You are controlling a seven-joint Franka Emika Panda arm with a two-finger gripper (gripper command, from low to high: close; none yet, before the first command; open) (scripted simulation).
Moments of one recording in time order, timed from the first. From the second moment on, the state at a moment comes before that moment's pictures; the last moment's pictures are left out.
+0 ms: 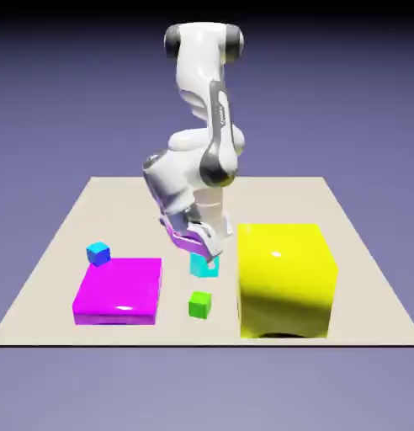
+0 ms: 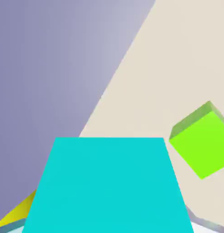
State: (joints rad) arm 0.27 0.00 -0.44 -2.43 0.58 2.42 1.05
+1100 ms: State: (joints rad) arm 0.70 0.18 0.28 -2.35 -0.45 2.09 0.37
